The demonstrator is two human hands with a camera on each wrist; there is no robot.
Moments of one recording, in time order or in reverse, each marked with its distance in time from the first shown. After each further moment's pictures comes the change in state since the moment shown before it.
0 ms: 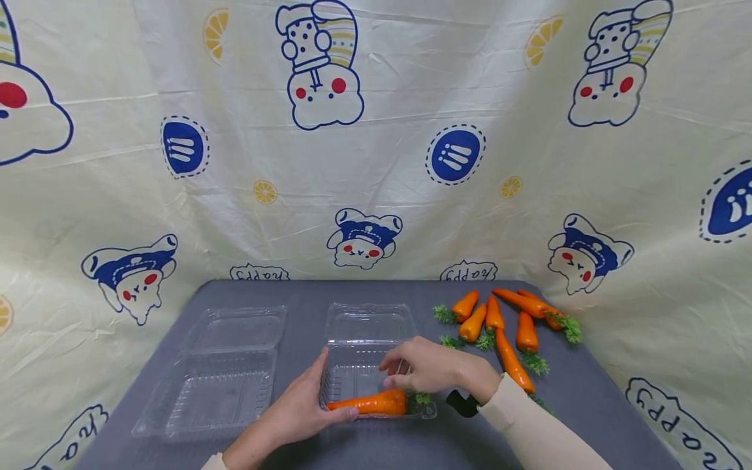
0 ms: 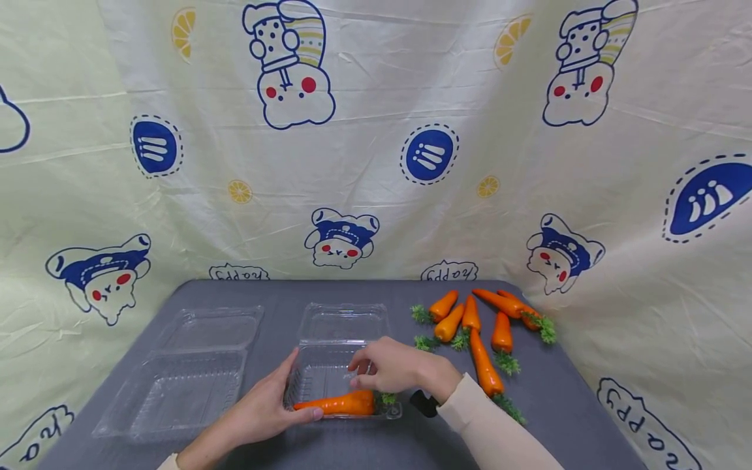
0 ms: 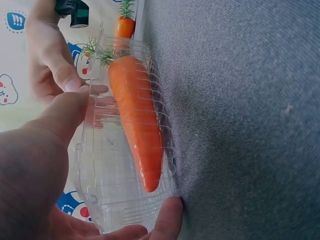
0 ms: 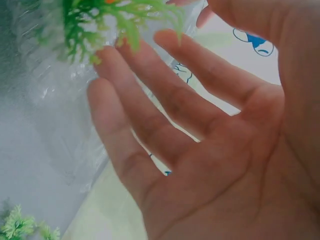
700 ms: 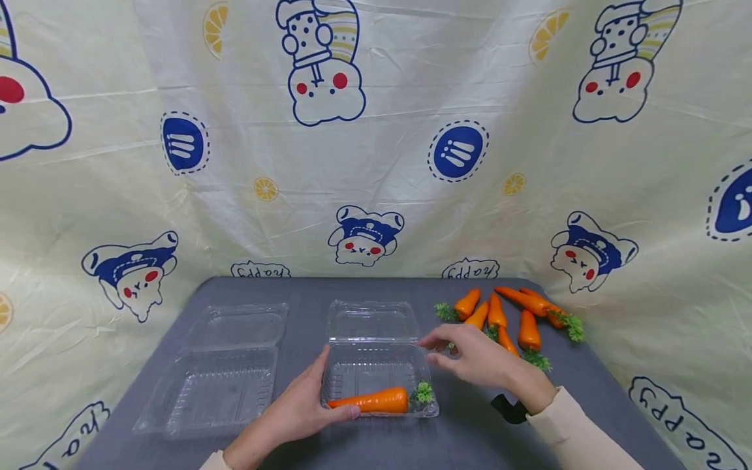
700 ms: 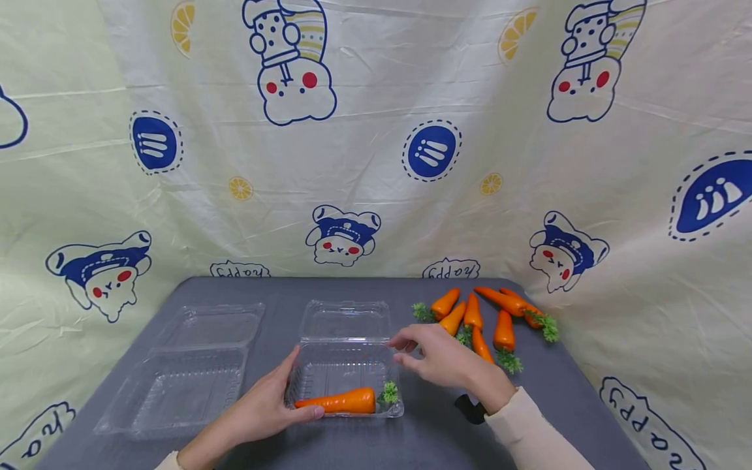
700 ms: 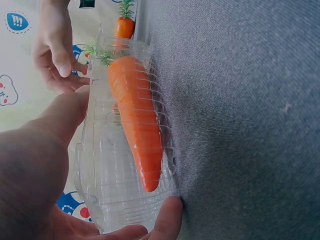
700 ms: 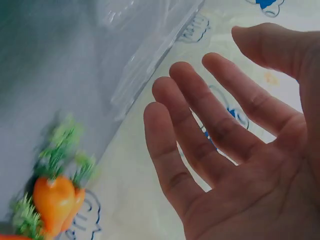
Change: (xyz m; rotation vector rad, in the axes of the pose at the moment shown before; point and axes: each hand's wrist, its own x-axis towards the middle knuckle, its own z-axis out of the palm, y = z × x) left_hand 0.000 -0.001 0.000 0.011 -0.001 0.002; right_hand -0.053 0.042 -0.017 -0.056 0.329 0.014
